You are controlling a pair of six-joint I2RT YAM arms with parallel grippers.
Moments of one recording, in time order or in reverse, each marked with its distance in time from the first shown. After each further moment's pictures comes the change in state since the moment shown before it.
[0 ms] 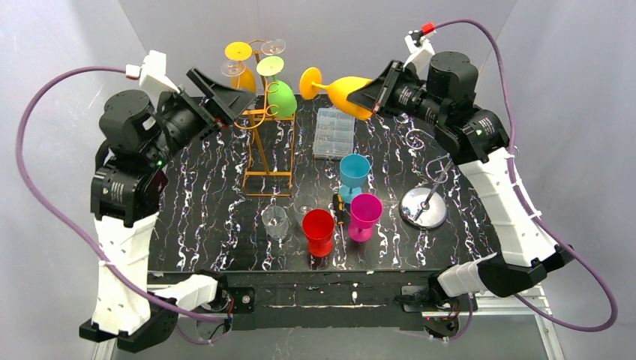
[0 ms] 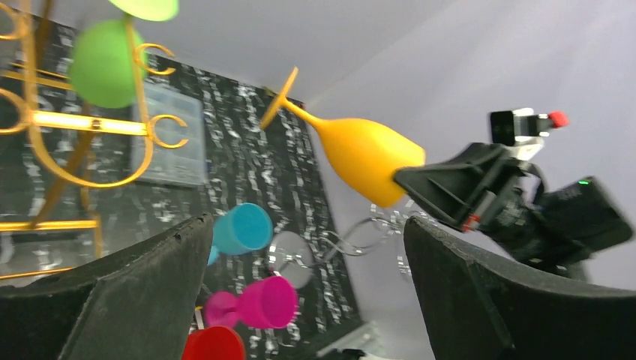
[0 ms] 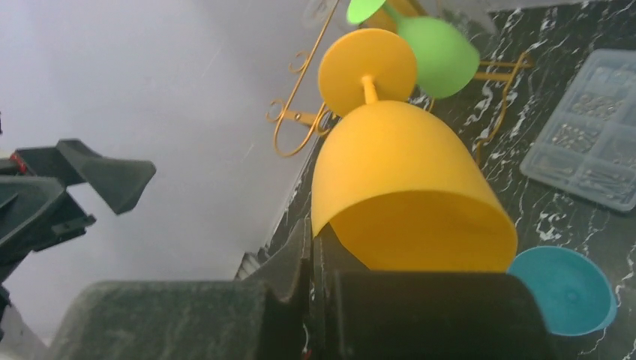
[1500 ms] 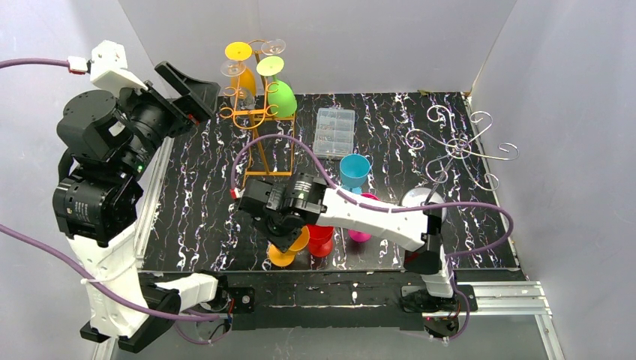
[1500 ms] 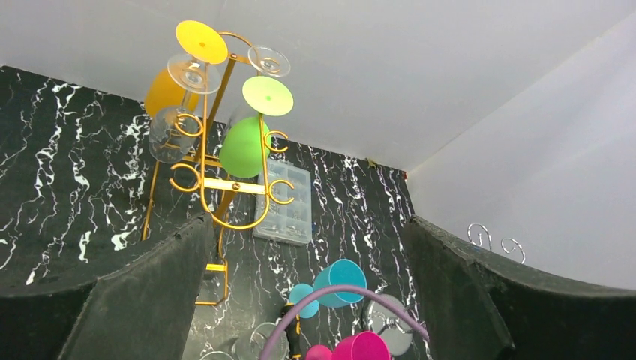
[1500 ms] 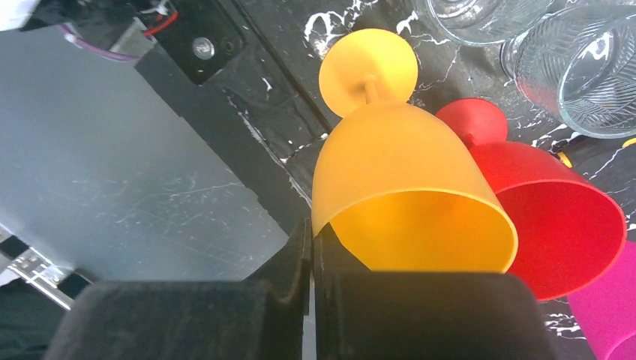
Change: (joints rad) left arm 0.000 0.060 0.323 -0.259 -0.336 0.284; right arm 0.853 0.603 0.346 -0.746 0.288 -0.294
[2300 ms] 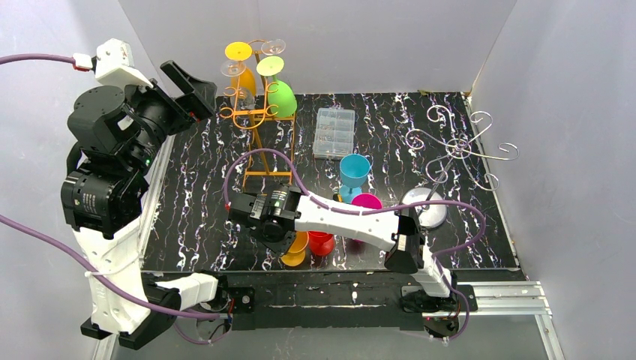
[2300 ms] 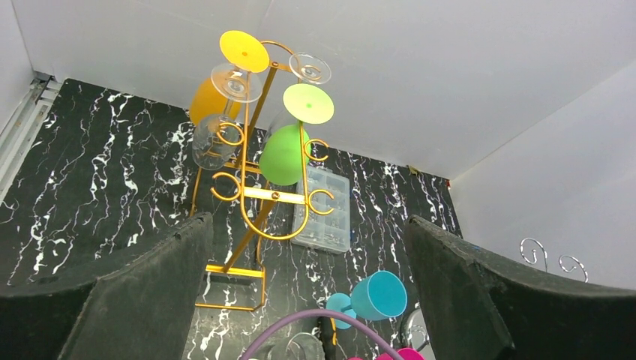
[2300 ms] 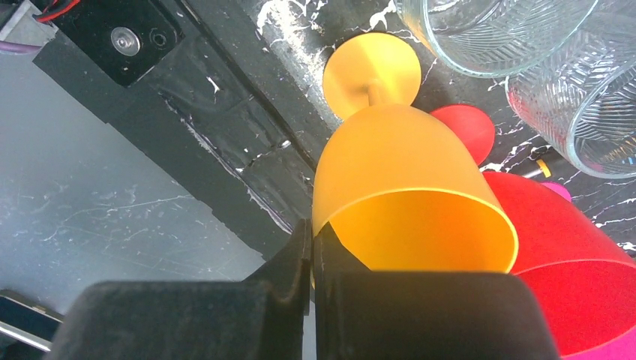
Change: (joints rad) left arm 0.000 -0.002 -0.034 0.019 -0.089 0.079; right arm 0.003 0.154 0.022 -0.043 0.055 -0.068
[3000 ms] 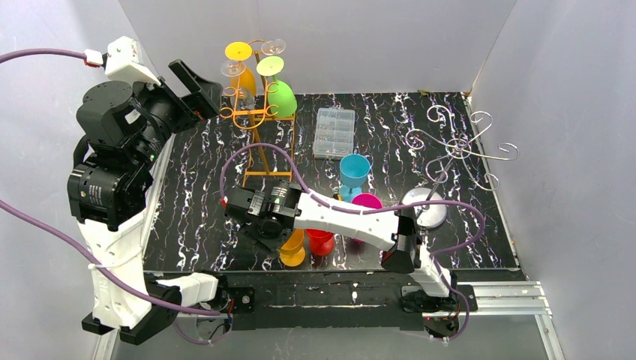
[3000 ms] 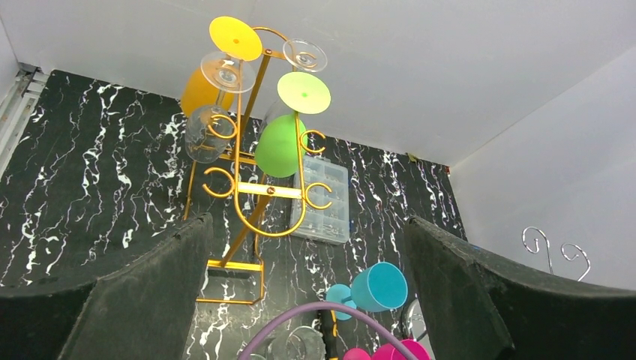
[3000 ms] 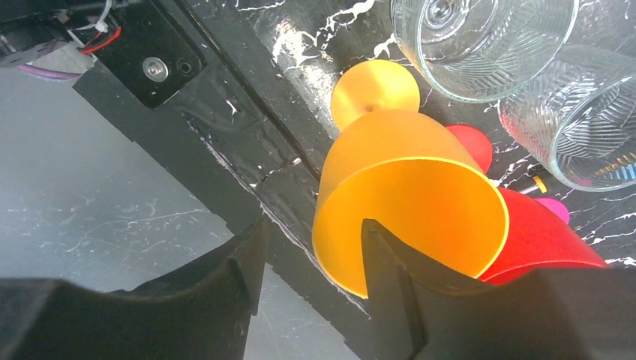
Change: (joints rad) left arm 0.000 0.017 -0.014 0.002 0.026 0.007; right arm 0.000 0.025 0.085 -0.005 0.007 0.010
